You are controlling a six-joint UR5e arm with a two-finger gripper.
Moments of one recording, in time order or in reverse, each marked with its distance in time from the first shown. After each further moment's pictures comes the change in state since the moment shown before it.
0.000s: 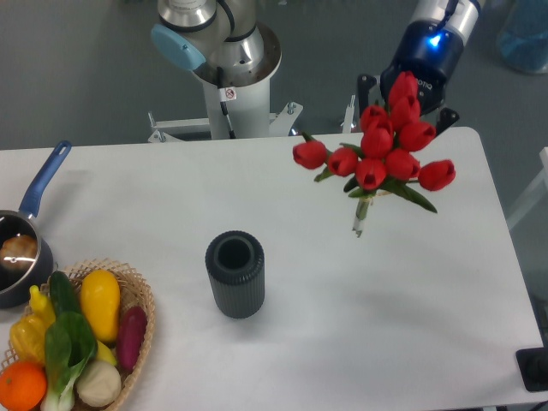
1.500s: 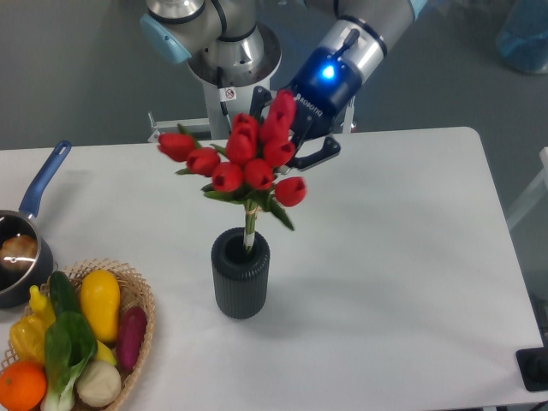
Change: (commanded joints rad) arm -0.098 0.116 -0.092 -0.009 -0.234 -0.182
